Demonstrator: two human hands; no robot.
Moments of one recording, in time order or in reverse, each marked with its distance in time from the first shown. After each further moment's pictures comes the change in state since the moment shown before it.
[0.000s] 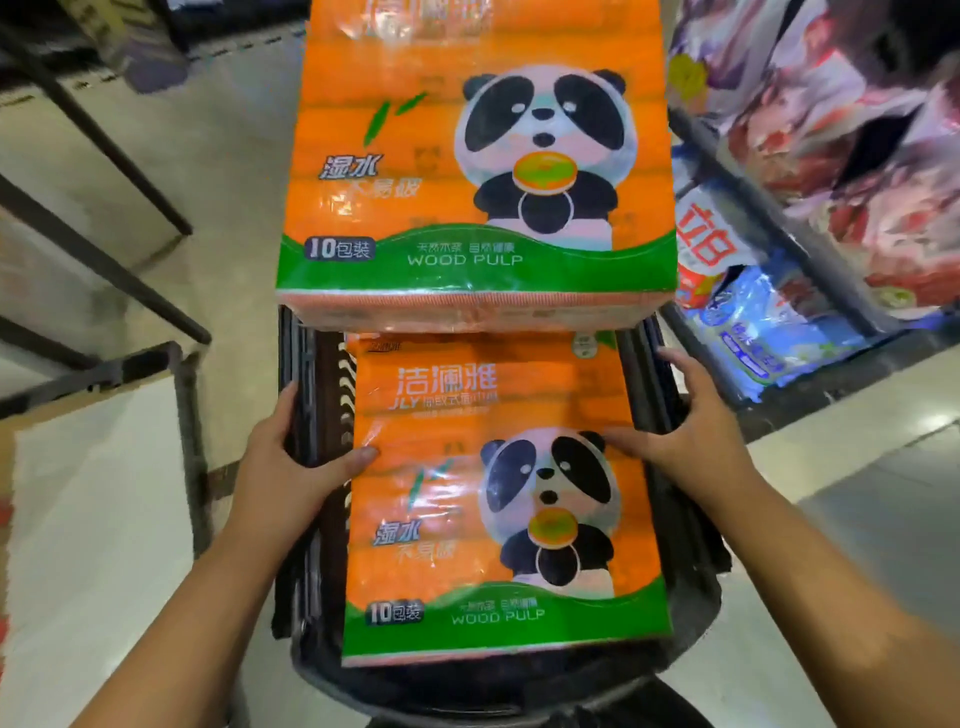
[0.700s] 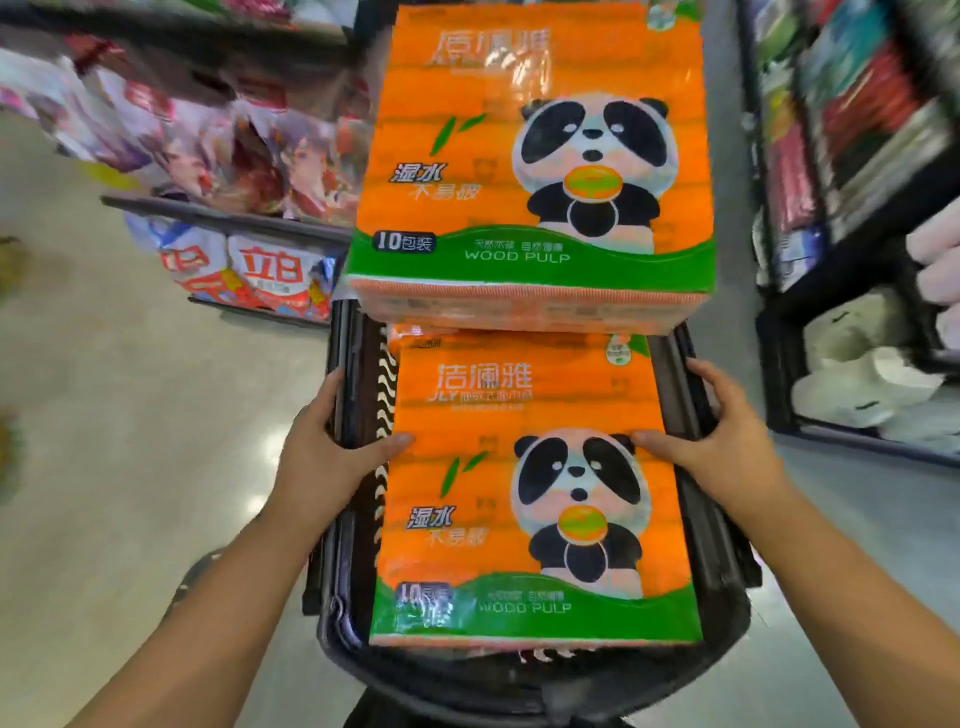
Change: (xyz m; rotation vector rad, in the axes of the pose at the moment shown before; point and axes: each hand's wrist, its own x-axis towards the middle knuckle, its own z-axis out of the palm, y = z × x) left_hand -0.184 0.192 0.408 0.167 -0.884 0.428; right_hand -0.331 0.235 -0.308 0.256 0.808 0.545
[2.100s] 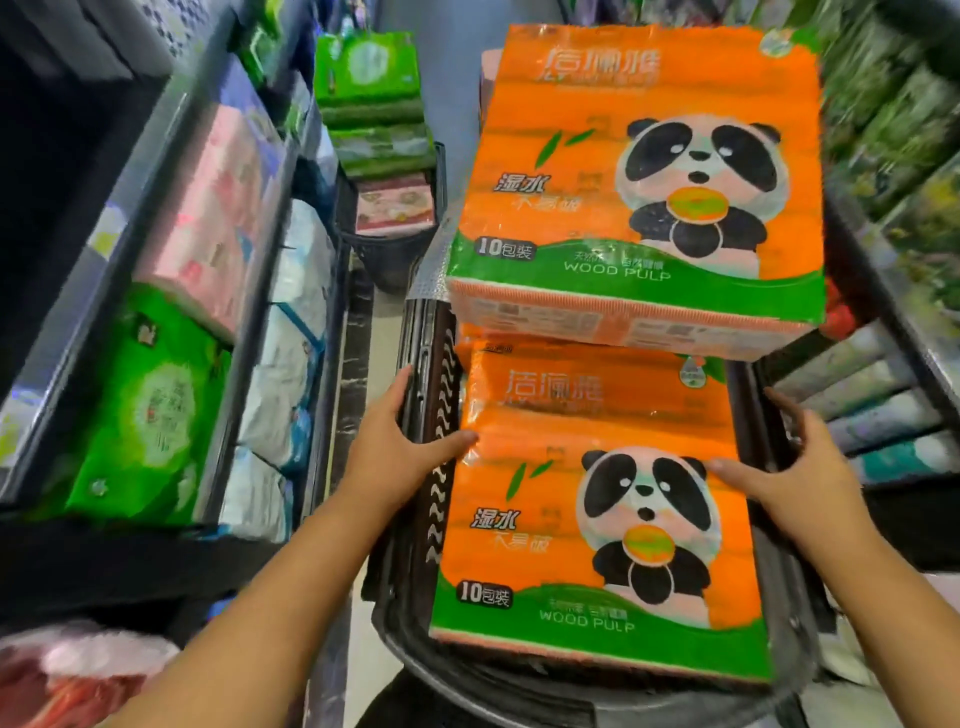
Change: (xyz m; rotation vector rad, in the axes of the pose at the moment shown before) left_hand 0.861 0.440 0.503 0.145 -0.342 0.191; right_hand 0.882 -0.062 -0.350 0.024 0.416 0.214
